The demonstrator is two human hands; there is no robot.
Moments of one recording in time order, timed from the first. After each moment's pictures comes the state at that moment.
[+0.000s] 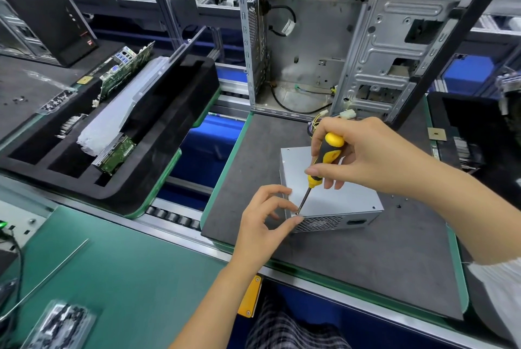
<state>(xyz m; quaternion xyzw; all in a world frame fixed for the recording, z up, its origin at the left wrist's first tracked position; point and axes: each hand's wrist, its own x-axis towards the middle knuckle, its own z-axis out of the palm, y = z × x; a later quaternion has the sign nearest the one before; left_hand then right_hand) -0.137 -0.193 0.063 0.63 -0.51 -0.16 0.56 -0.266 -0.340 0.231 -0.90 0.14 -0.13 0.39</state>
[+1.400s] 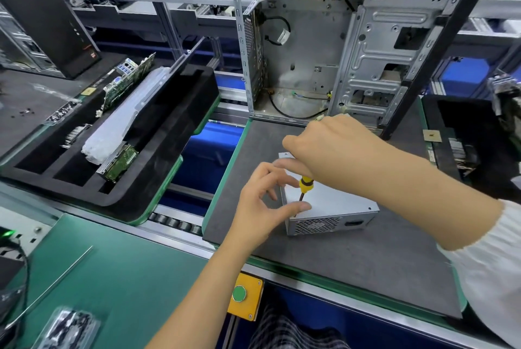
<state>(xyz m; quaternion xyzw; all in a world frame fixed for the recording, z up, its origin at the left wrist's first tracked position) -0.126 -0.210 0.118 0.60 -0.52 -0.21 0.57 -0.228 -0.312 0.256 -0.97 0.14 0.02 -0.19</state>
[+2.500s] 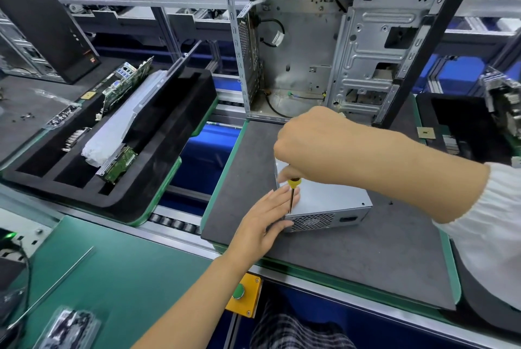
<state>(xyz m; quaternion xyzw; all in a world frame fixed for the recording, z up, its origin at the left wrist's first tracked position) -0.124 -0.197 0.052 0.59 -0.67 -0.14 0.42 -0.220 -0.304 0.276 -0.97 0.07 0.11 -0.22</state>
